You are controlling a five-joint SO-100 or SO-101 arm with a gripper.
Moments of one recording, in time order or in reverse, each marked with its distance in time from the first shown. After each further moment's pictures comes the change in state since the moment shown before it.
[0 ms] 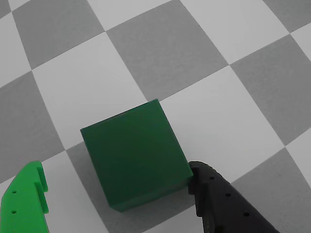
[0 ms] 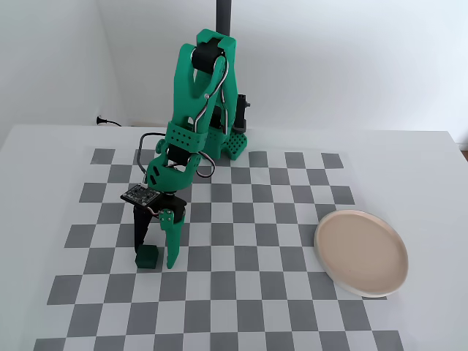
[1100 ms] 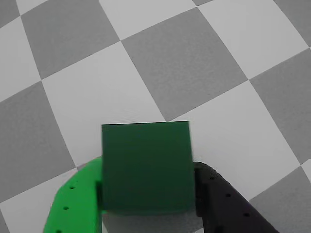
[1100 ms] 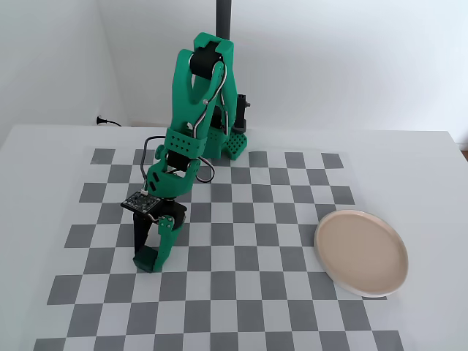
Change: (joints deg) arm -0.9 -4.1 -3.7 -0.5 0.2
